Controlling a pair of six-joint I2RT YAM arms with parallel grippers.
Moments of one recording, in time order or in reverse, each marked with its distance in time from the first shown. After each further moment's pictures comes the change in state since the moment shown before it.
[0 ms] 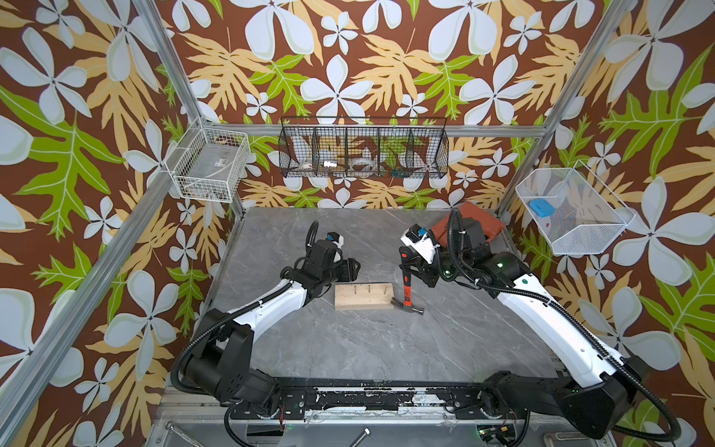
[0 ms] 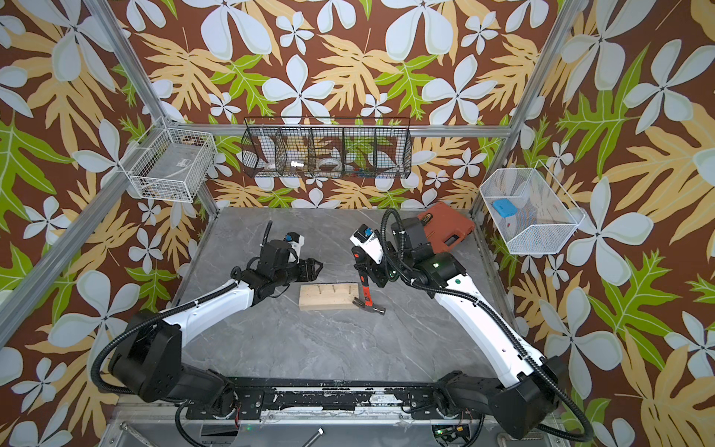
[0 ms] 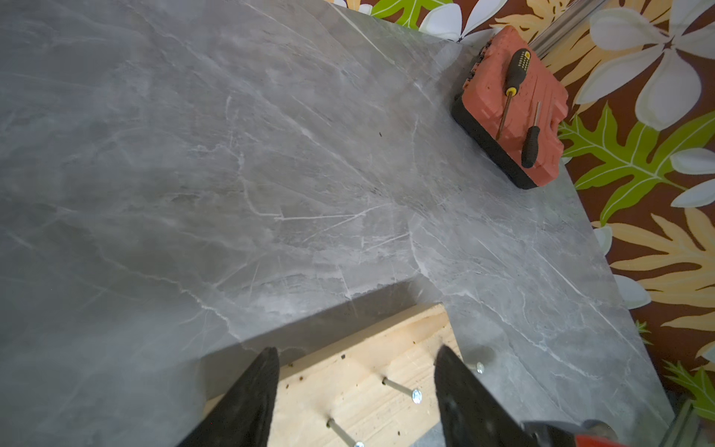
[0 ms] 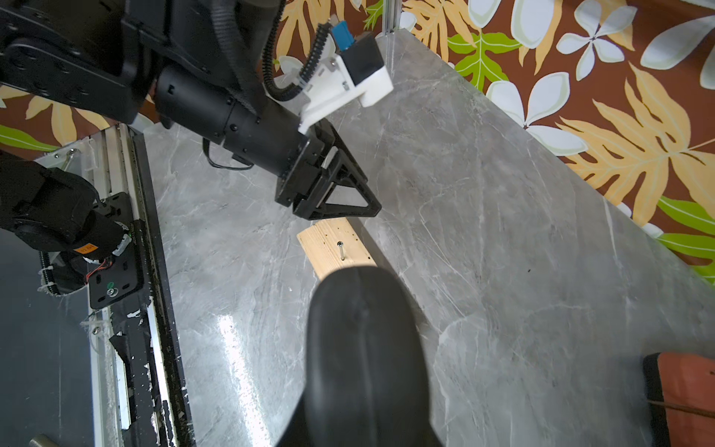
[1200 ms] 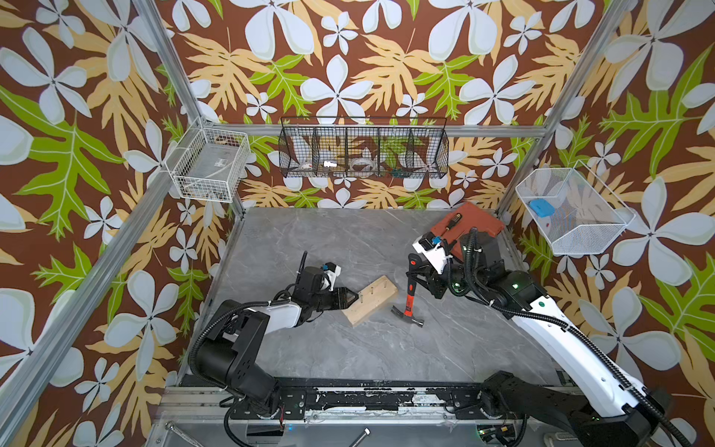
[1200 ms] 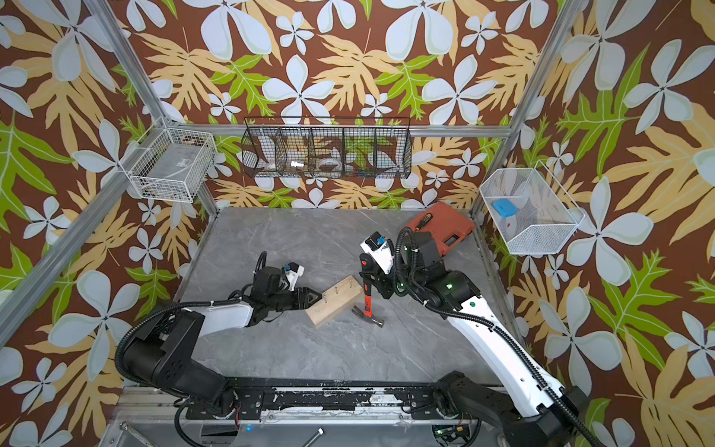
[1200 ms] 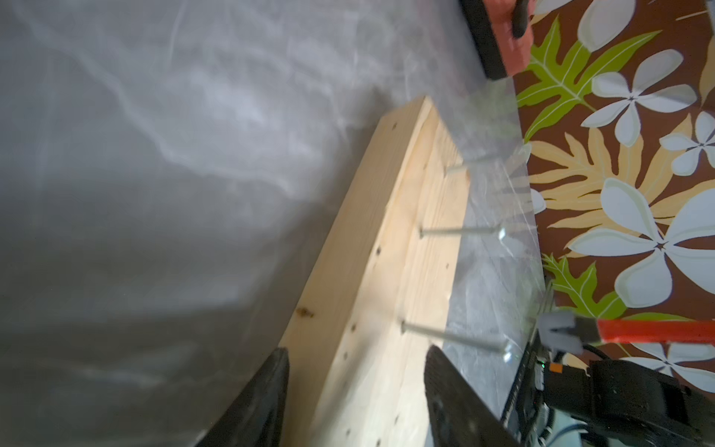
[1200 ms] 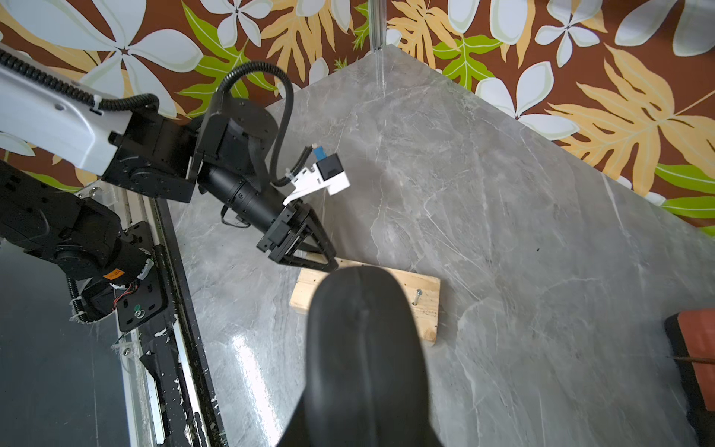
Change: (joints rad) left arm 0.085 -0.005 -0.467 0.367 0.425 -0.167; right arm 0.002 -0.138 -0.121 0.058 0.006 0.122
